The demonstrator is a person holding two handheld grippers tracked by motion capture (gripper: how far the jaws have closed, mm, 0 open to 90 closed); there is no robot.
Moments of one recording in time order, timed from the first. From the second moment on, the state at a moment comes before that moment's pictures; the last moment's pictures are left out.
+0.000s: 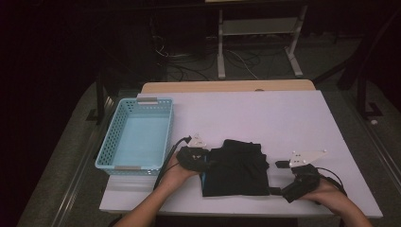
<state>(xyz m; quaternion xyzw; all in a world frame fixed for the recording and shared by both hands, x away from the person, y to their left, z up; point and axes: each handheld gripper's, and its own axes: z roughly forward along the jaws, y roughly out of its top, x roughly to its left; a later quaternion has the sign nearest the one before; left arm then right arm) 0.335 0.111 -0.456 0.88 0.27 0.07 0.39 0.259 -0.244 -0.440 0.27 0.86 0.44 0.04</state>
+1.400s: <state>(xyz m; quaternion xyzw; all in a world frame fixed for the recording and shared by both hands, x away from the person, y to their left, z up) 0.338 0.108 -0.452 0.88 0.27 0.01 0.39 0.233 -0.228 -0.451 0.25 0.90 0.36 0.03</state>
